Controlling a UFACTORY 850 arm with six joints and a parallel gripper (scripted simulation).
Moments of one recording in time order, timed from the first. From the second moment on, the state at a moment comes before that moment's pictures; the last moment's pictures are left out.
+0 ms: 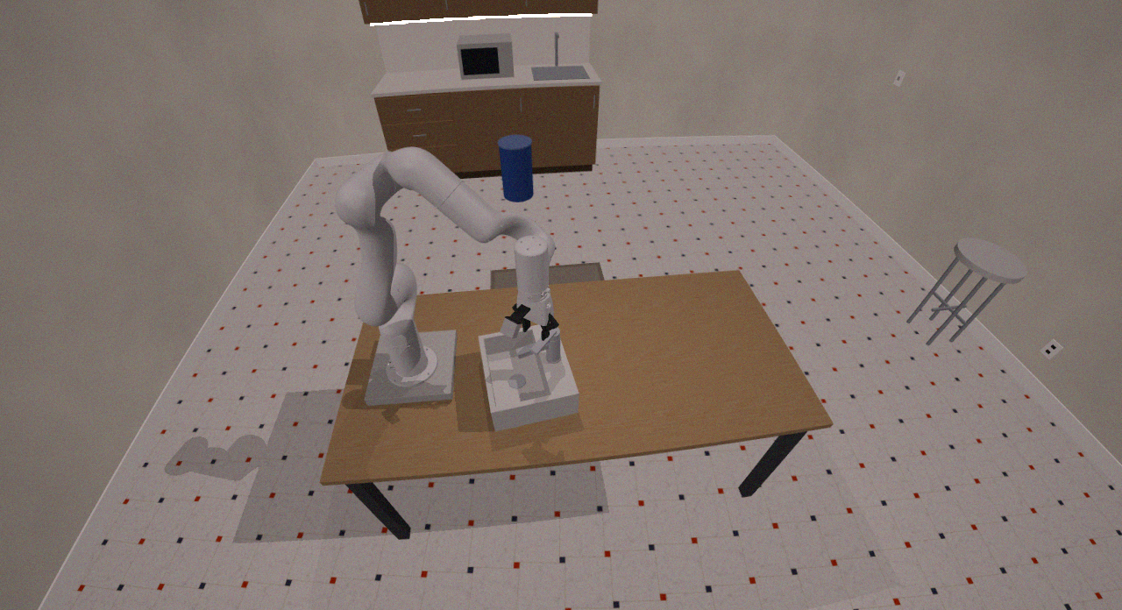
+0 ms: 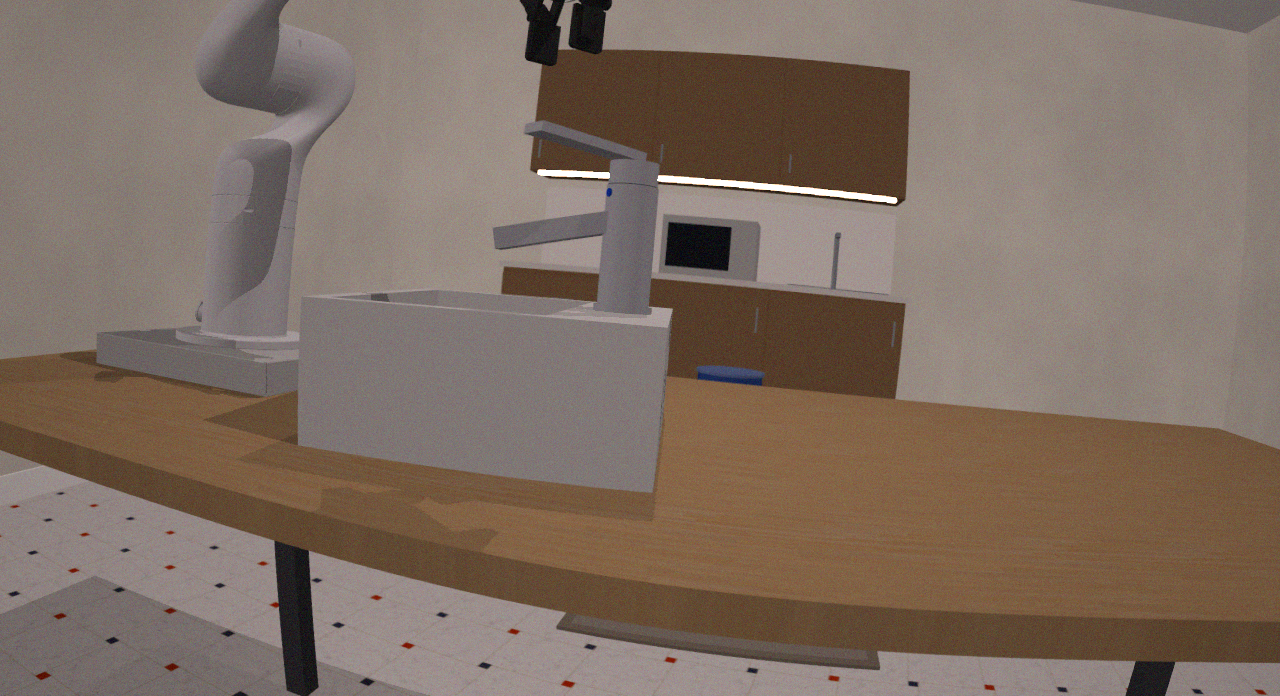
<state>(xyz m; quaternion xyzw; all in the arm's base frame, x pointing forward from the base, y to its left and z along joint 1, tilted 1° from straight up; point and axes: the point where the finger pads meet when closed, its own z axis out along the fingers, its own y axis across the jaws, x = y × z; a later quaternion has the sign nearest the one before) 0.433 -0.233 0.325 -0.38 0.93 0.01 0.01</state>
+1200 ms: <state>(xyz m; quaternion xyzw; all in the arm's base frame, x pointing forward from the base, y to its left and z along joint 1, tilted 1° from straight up) 0.433 -0.233 0.322 -0.38 0.93 0.01 0.01</state>
